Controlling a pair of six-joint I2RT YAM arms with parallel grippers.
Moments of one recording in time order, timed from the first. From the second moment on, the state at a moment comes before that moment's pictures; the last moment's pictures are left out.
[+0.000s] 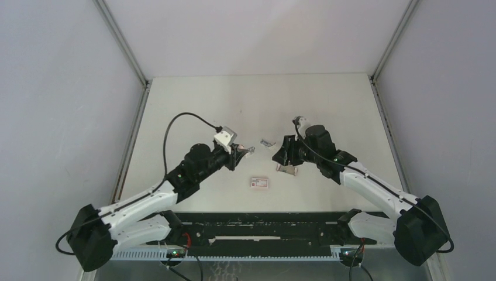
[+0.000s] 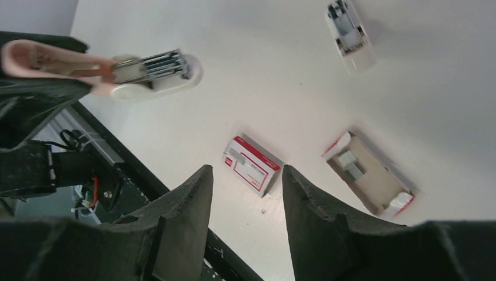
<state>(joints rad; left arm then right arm) -0.79 0.93 0.57 0.19 0.00 -0.13 0.56 1.14 0.72 -0.18 -0.30 0.48</state>
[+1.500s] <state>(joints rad) -0.79 1.26 0.31 0.70 -0.08 -0.08 0.74 1.15 0.66 -0.15 -0.02 0.48</state>
